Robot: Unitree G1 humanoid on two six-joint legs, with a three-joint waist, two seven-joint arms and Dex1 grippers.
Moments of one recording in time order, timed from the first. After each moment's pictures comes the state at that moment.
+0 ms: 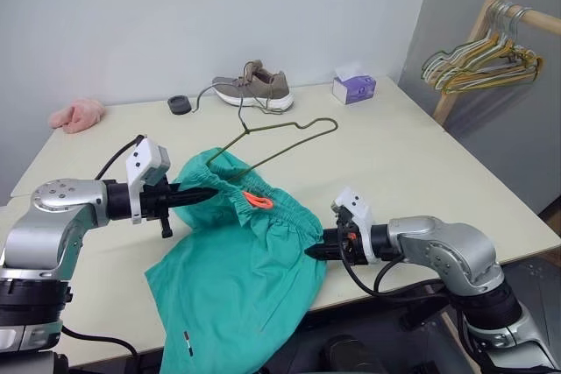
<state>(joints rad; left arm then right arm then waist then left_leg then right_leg) -0.29 0.90 0.15 -0.03 -0.47 0.48 -1.21 -0.38 -0.45 0.26 -0.38 0.53 1.18 0.67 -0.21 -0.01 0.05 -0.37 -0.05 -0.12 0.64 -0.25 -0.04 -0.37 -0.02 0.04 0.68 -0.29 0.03</state>
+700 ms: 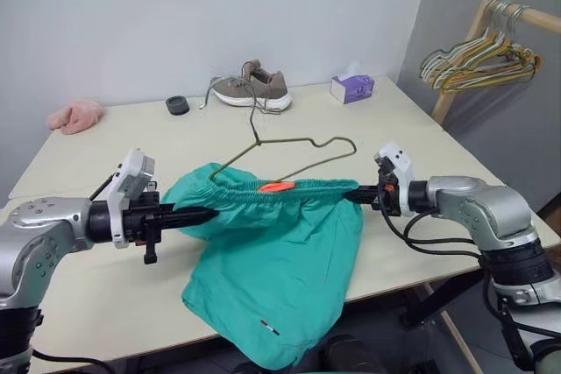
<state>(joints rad) -0.12 0.99 0.28 -0.23 -0.76 0.77 -1.26 -0.57 -0.62 0.13 -0.08 0.51 1.00 0.82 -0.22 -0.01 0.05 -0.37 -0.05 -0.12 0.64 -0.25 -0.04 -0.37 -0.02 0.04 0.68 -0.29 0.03</state>
